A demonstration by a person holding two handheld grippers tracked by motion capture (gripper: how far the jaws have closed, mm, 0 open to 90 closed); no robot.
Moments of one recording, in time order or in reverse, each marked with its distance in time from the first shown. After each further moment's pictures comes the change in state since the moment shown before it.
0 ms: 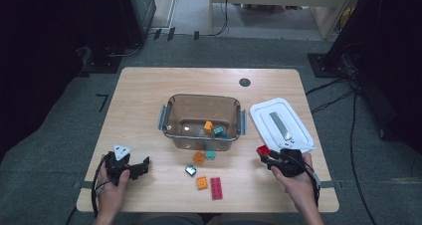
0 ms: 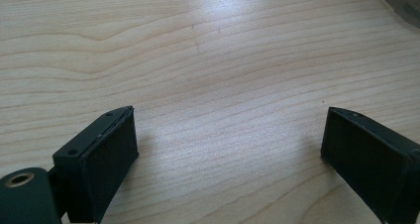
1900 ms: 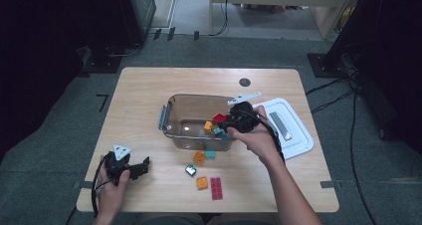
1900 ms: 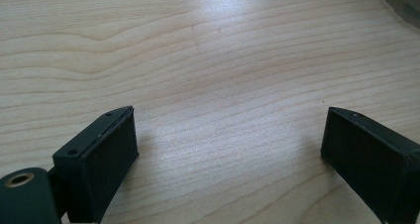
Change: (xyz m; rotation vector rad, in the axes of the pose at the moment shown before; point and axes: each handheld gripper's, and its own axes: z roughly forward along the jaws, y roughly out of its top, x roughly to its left) left arm 0.000 0.000 0.000 -0.002 0.001 -0.002; right arm 0.086 0.143 0.059 0.095 0.156 -0.230
